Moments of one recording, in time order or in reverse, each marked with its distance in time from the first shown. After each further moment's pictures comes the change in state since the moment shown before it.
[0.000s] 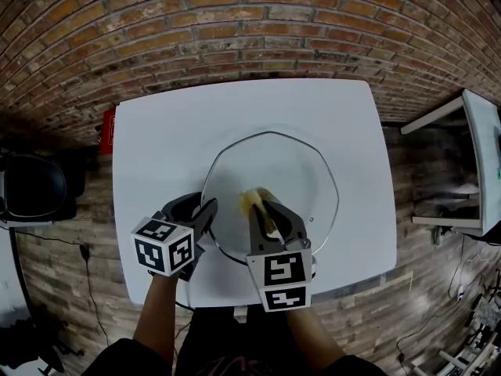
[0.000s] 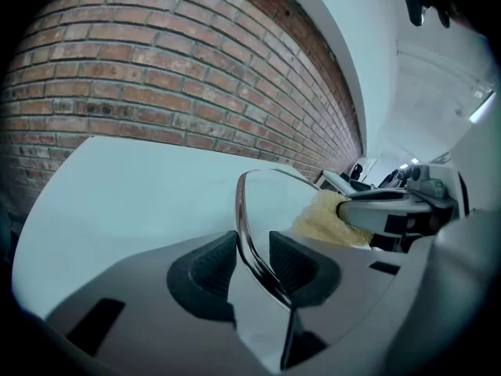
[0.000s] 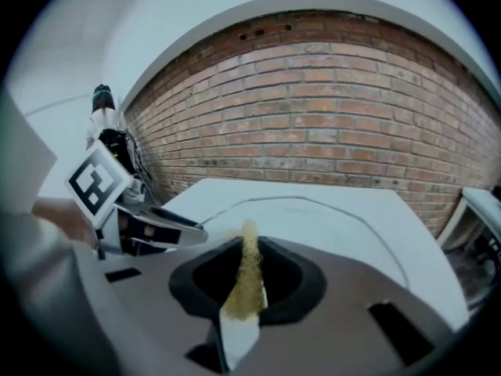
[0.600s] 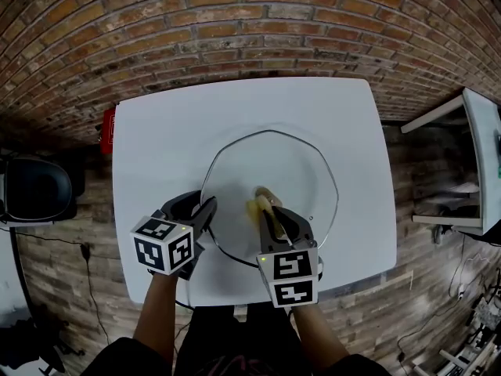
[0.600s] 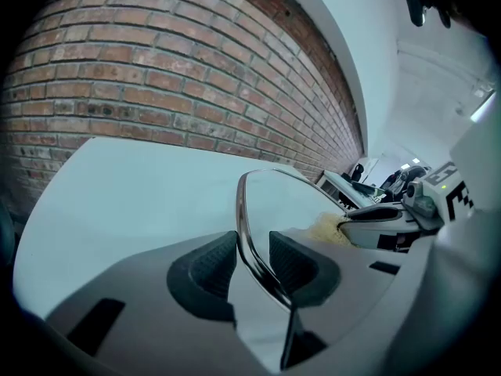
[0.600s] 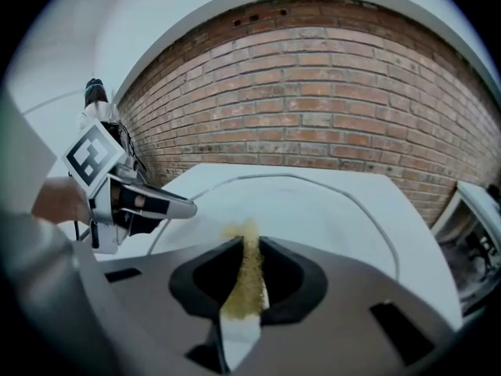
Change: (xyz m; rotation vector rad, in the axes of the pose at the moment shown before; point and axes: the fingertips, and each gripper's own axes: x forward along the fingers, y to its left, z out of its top) left arm 0.001 0.002 0.001 -0.001 -0.002 0.009; right arm 0.000 -0.018 -0.036 0.012 0.096 -0.024
